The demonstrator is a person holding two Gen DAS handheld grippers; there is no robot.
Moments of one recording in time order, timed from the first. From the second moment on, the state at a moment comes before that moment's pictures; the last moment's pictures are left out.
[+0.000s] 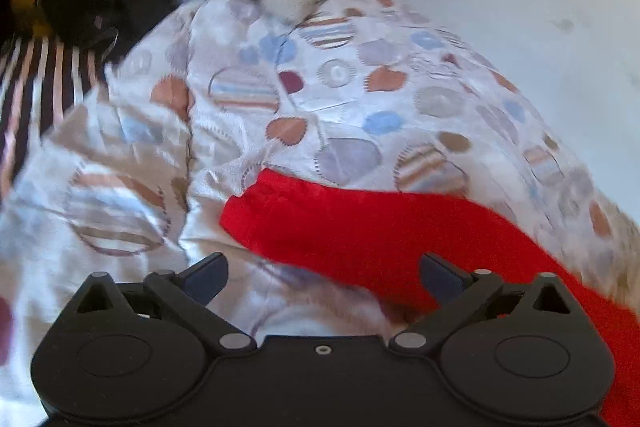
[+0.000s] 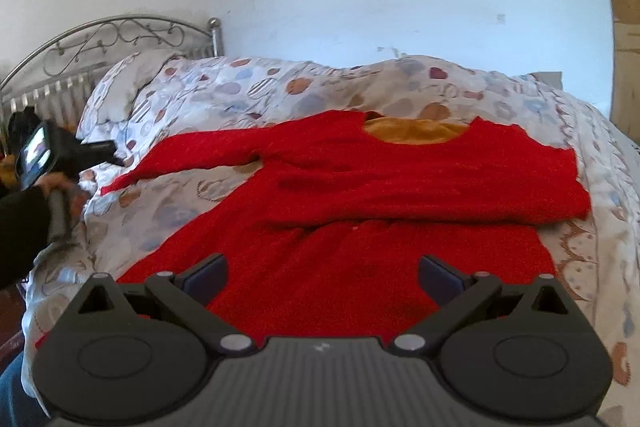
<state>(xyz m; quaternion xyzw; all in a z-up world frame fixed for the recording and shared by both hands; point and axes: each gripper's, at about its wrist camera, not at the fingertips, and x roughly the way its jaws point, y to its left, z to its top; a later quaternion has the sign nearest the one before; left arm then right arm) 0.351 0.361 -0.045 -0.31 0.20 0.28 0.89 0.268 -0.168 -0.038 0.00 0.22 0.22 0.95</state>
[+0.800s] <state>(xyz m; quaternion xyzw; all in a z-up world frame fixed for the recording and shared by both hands) 0.356 0.302 0.065 -0.20 0.02 0.23 0.95 0.254 -0.205 -0.031 0.08 0.17 0.22 0.96</state>
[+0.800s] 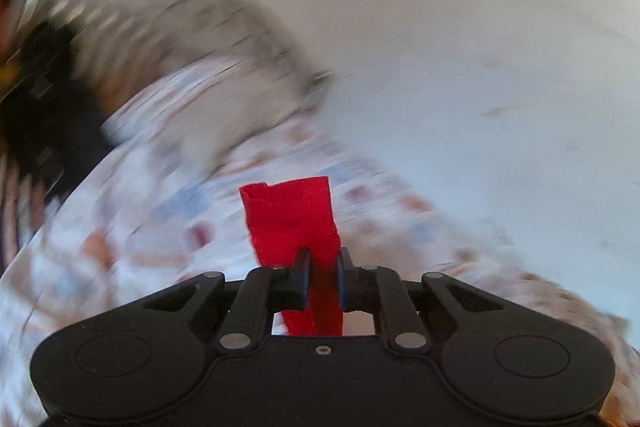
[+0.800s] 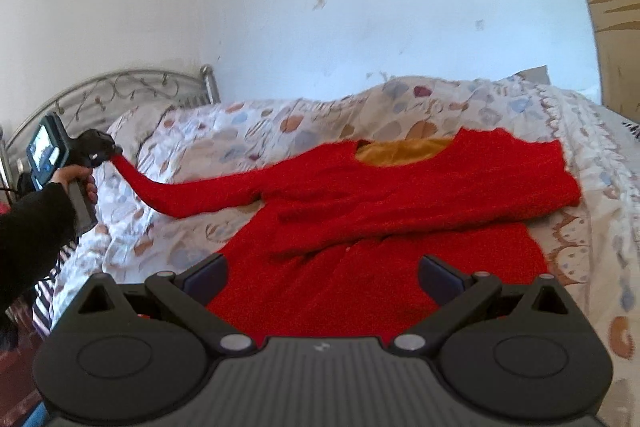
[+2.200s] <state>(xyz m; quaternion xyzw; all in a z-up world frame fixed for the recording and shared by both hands) 0.356 0.008 -0.012 0.07 0.19 -0.23 0.95 0.213 -0.317 -0.052 0.14 0.17 0.08 0.97</state>
